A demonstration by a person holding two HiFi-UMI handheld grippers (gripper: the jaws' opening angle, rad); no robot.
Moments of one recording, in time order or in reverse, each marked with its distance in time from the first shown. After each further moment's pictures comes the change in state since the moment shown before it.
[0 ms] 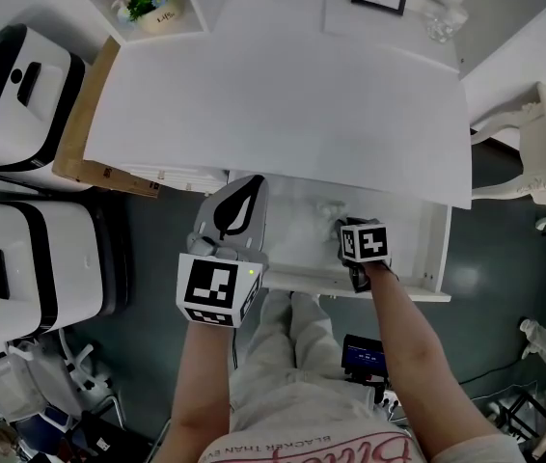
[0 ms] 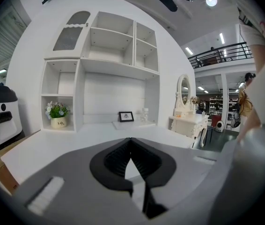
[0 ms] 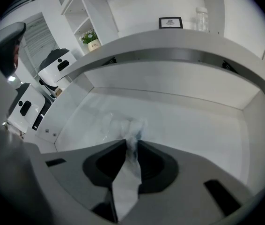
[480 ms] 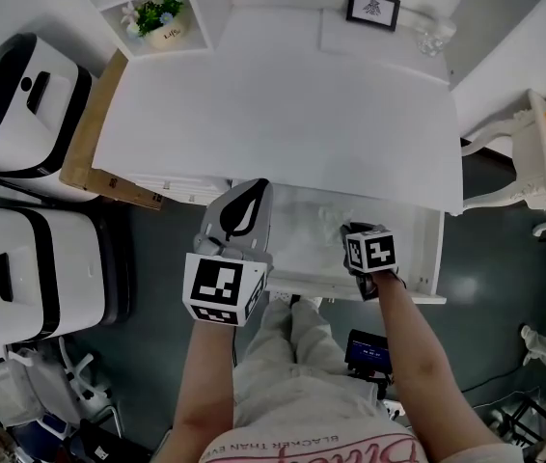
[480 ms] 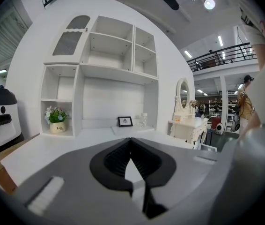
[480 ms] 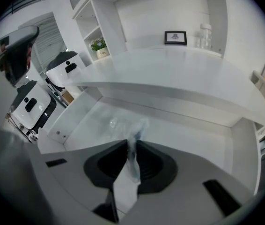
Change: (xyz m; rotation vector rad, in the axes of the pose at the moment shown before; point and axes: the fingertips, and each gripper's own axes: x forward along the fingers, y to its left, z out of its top) left arm -0.006 -0.008 0.022 -0.004 -0.044 -0.007; right arm -0.048 0.006 0.022 -0.072 -0.061 -0.002
